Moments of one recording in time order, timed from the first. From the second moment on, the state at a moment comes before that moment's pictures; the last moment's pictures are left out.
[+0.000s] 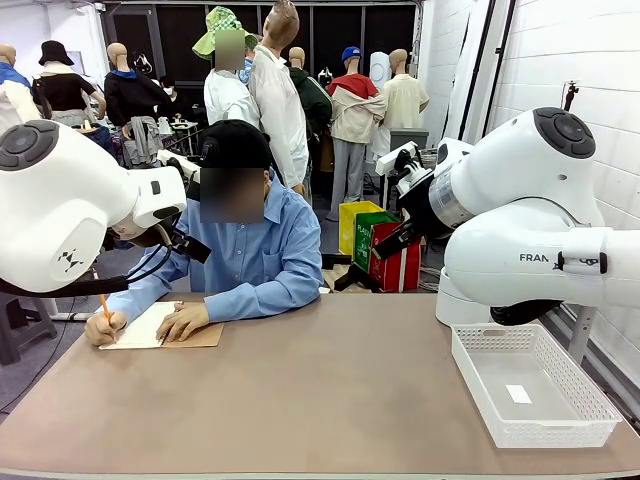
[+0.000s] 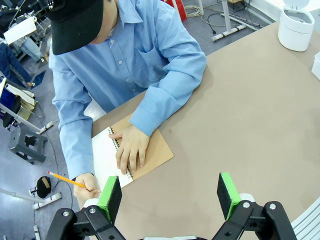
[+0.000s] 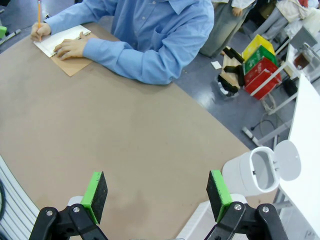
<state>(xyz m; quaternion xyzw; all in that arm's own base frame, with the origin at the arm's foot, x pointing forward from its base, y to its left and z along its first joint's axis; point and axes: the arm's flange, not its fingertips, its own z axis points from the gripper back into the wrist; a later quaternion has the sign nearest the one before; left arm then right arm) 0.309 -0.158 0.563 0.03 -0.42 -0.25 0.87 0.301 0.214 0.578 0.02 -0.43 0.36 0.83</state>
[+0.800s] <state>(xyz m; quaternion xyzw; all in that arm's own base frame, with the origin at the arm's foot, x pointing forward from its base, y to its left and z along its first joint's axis) 0.309 -0.158 0.563 0.03 -0.42 -0.25 0.87 0.301 0.214 0.578 0.02 -0.43 0.36 0.83</state>
